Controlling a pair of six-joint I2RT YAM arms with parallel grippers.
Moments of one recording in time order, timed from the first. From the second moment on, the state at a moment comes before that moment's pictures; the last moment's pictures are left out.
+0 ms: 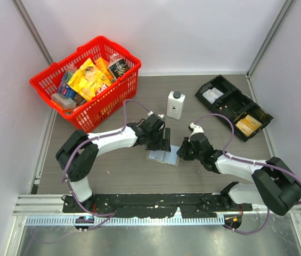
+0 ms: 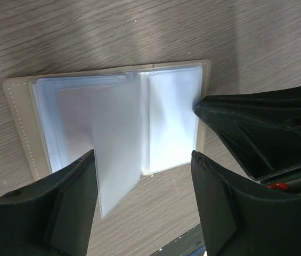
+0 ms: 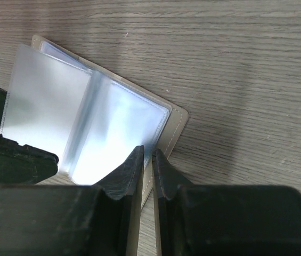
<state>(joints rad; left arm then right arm) -0.86 1.77 1.14 -0.34 0.10 -0.71 0.61 1.26 0.37 0.19 0.01 0.60</state>
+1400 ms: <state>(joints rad) -0.65 1.63 1.04 -0.14 0.30 -0.78 0.60 1.21 0.38 0.36 -0.12 0.77</state>
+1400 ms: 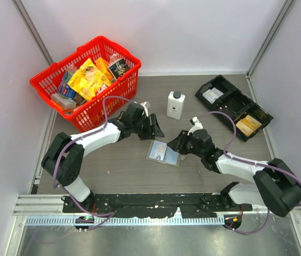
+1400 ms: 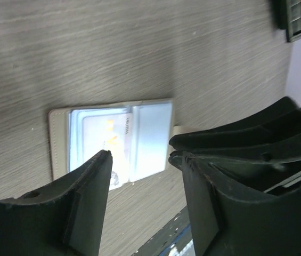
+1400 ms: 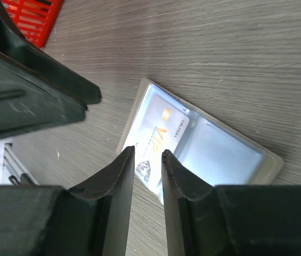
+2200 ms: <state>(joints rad) -0.65 1.76 0.95 -0.17 0.30 -0.75 0.57 1.67 0.26 0.97 -0.29 1.07</state>
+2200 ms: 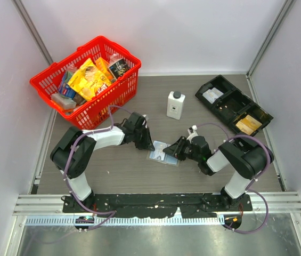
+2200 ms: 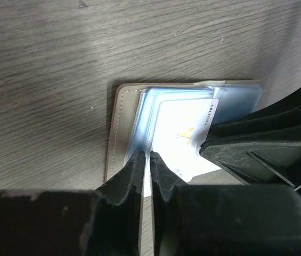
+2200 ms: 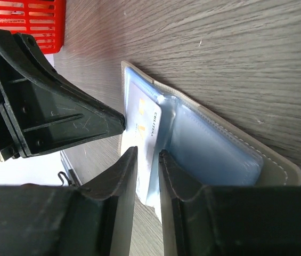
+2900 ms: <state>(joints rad) -0.65 1.75 0.93 -0.15 0.29 -0.76 0.49 1.78 0.19 1.22 -0.44 1.14</state>
